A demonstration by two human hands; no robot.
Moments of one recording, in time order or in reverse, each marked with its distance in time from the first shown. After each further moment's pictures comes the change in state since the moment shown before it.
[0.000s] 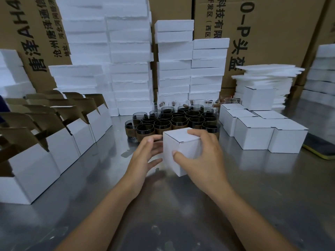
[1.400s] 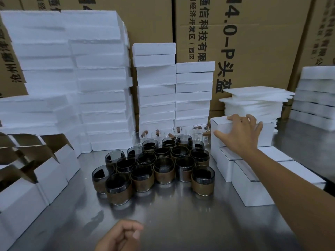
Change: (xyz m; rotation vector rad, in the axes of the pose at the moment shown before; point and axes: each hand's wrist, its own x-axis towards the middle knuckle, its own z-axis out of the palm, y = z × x) left_hand 0.026 -0.023 0.013 0.025 0.239 -0.126; right_hand 0.254 0.126 -0.075 -0.775 0.232 0.105
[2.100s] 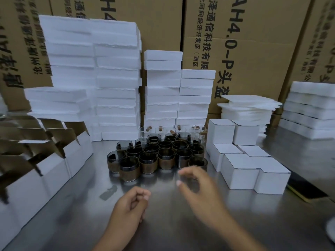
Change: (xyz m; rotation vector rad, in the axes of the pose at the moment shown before) left_hand -0.012 0.013 -0.011 0.149 -0.156 0.116; right_hand -0.214 -0.075 -0.073 0.812 -0.345 -0.220
